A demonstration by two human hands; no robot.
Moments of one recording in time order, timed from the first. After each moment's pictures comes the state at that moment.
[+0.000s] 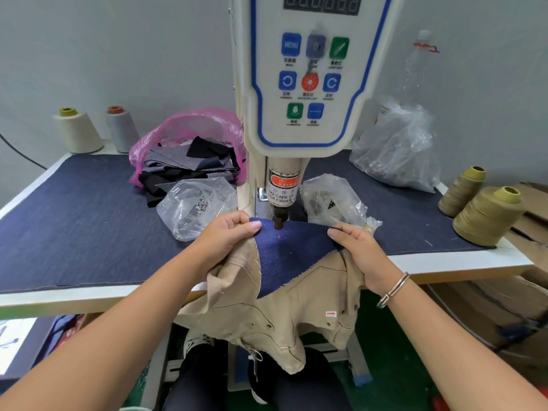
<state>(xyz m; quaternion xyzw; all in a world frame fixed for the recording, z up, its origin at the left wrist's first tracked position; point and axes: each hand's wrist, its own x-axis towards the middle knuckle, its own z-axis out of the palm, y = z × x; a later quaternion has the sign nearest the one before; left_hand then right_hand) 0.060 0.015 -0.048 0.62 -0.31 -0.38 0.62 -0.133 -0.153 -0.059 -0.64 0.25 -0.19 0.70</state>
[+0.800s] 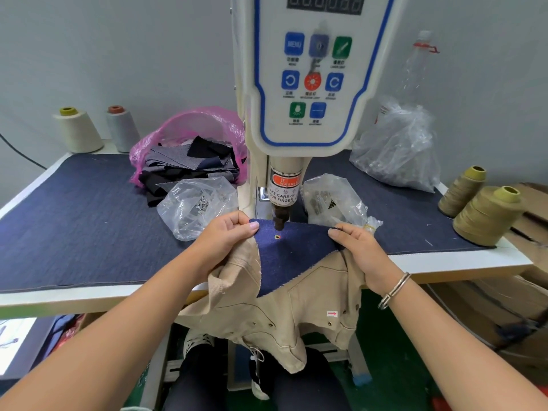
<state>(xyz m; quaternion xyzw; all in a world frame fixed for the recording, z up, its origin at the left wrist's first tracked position) 0.061 0.016 -0.051 0.63 -0.33 -0.36 0.61 -0.133 -0.150 -0.055 -0.65 0.25 -0.20 0.69</state>
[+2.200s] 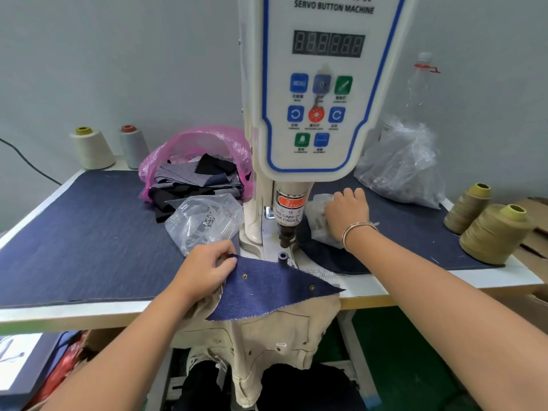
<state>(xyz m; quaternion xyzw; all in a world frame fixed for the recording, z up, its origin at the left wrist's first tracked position) 0.089 0.049 -0.076 0.78 -0.48 -0.10 0.40 -0.041 -0.208 -0.031 -0.90 0.35 0.00 -0.27</state>
